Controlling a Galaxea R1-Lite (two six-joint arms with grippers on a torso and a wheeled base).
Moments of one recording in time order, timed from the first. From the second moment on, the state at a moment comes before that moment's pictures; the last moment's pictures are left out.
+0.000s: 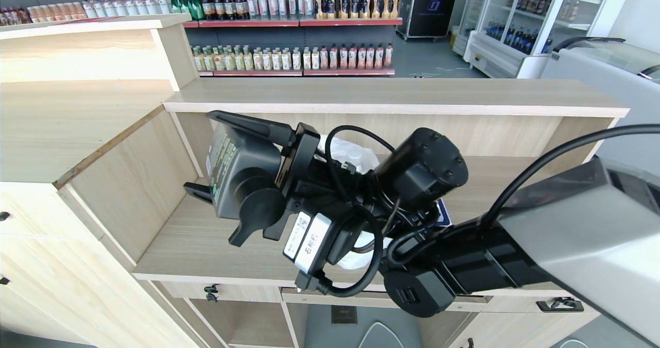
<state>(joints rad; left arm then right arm) 0.00 0.00 0.00 0.03 0.08 0.07 0.91 2.19 -1.30 -1.54 0.71 -0.97</state>
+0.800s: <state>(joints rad) 0.00 0.00 0.00 0.04 0.08 0.07 0.87 2.07 -1.22 -1.39 0.46 -0.98</state>
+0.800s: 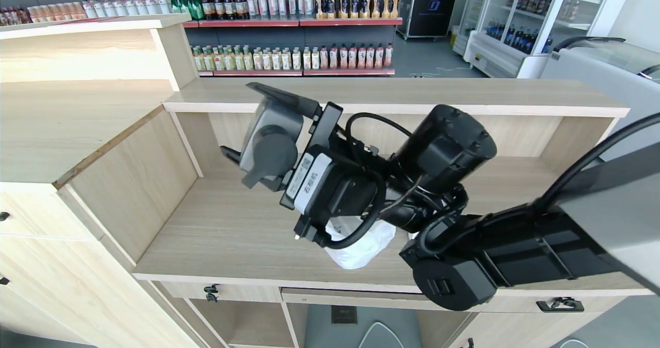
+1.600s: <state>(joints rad) 0.00 0.00 0.00 0.04 0.08 0.07 0.13 1.54 -0.85 -0.80 0.03 -0.18</state>
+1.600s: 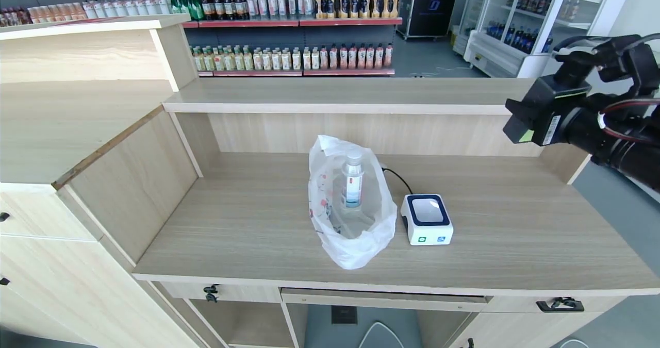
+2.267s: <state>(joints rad) 0.00 0.00 0.00 0.03 0.08 0.07 -0.05 1.57 -0.73 -0.79 0.03 -0.17</state>
